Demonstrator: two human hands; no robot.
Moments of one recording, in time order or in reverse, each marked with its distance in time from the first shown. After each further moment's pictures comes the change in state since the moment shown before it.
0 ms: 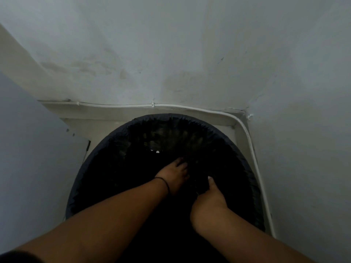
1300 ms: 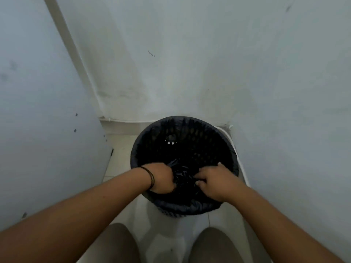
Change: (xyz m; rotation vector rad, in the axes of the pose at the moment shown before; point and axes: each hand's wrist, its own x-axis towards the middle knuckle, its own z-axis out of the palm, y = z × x) left_hand -0.228 0.034 -0.085 -0.573 -0.040 -0.248; right_hand -0.120 -0.044 0.029 0.463 0.689 0.135
